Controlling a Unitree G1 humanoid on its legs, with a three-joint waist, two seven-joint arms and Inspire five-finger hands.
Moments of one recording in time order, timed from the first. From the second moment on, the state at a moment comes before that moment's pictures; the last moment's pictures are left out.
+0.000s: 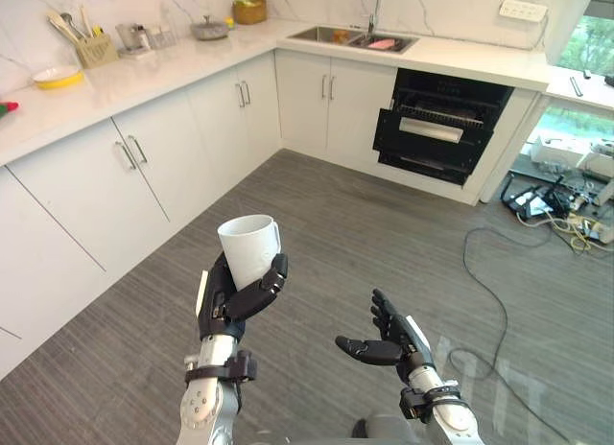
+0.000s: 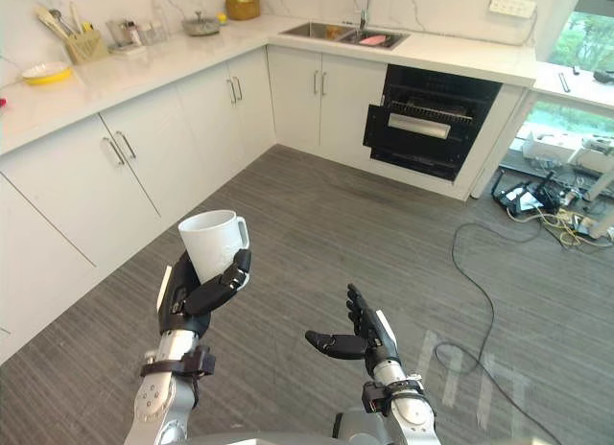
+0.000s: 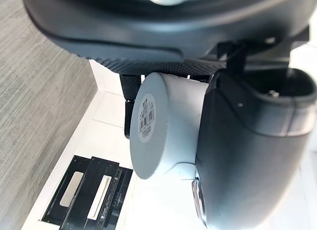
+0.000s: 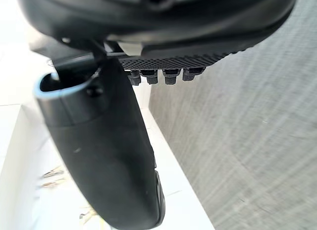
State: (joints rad) left arm 0.37 0.03 -0.17 -0.09 -0.33 -0.36 0.02; right arm 0.29 -0.13 0.07 0.27 0.16 -0.18 0.19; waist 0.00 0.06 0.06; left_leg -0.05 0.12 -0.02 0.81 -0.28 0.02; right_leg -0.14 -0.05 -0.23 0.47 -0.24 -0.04
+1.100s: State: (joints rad) left arm 0.32 0.14 -0.21 -0.08 -0.33 -0.33 -0.04; right arm 0.36 -0.08 0.12 0.33 0.15 -0.19 0.15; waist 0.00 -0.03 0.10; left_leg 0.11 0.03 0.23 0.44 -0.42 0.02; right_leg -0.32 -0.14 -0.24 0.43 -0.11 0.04
